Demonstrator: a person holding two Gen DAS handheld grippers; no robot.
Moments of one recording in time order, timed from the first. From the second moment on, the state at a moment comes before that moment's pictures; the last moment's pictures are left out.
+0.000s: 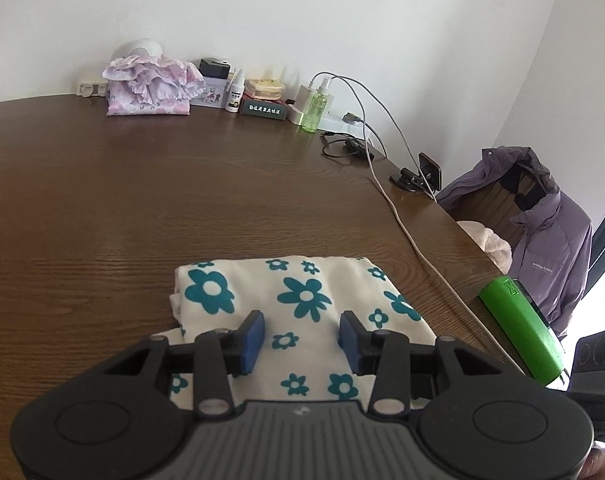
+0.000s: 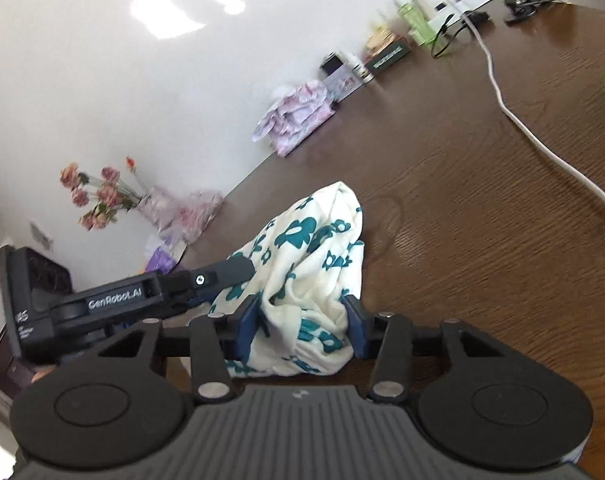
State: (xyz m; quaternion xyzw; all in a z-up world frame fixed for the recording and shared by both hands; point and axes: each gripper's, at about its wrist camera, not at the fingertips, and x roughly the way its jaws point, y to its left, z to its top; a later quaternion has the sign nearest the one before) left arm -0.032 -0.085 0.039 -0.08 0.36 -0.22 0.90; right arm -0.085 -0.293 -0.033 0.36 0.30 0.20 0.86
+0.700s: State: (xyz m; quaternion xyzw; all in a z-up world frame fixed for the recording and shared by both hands) left arm -0.003 0.011 0.002 -0.34 0.39 -0.22 0.83; right arm -0.039 -0.300 -0.026 0.41 0.35 0.17 0.83
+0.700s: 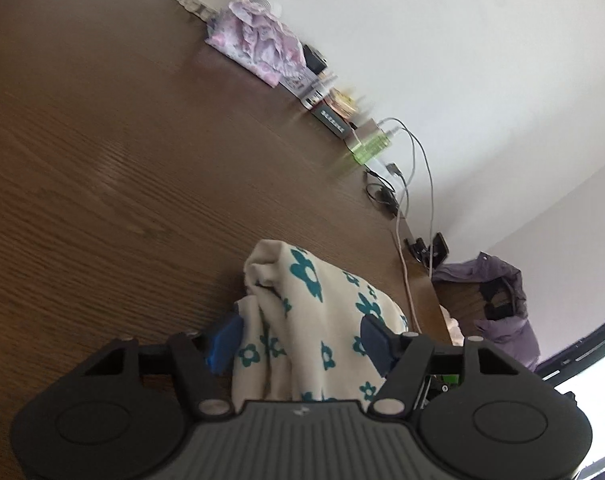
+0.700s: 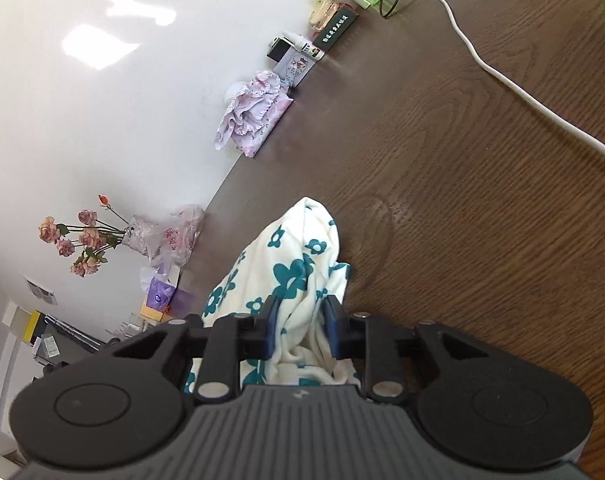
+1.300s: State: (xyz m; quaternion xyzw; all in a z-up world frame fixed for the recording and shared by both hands) left arm -0.089 0.004 0.048 -0.10 0.31 -0.30 0.89; right arm -0.082 -0.263 0.043 0.04 0.35 0.28 0.89
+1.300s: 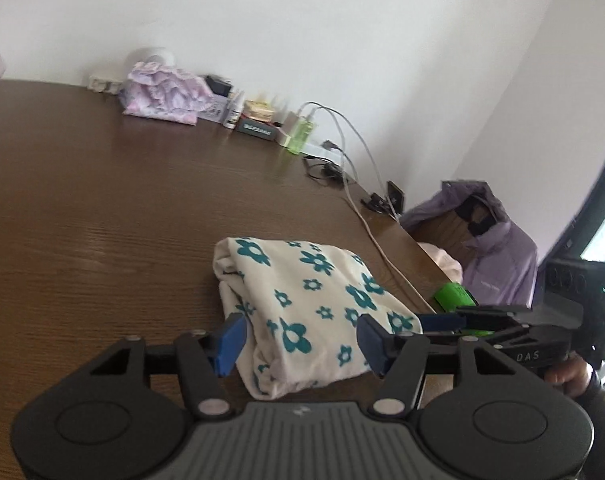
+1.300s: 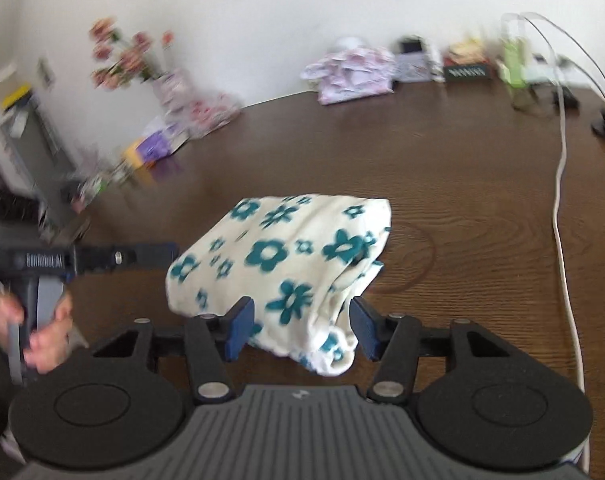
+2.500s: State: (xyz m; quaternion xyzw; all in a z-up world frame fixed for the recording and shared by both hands) left arm 0.190 -0.070 0.028 0.05 0.36 -0.26 0.89; right arm 0.174 -0.272 0.031 -0.02 0.42 0.15 0.89
